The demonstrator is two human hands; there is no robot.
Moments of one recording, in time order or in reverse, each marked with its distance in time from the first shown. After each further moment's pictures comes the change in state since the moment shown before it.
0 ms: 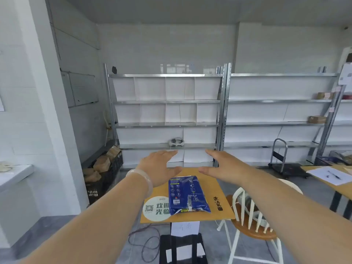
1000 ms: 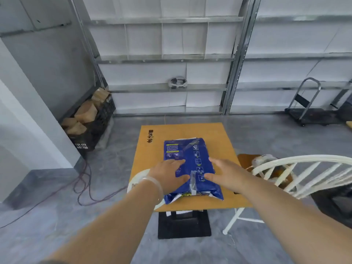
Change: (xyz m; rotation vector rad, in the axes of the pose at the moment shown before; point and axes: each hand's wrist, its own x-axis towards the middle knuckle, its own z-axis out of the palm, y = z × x) left_hand 0.231 -0.116 0.275 -0.100 -0.422 -0.158; right_hand 0.257 0.204 0.190 0.092 -0.321 0.254
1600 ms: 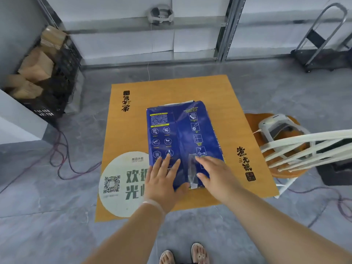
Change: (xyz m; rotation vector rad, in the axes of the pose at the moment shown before) left_hand 0.102 -0.071 0.172 0.046 0.080 -0.044; right_hand 0.127 0.080 0.140 -0.086 0.090 0.003
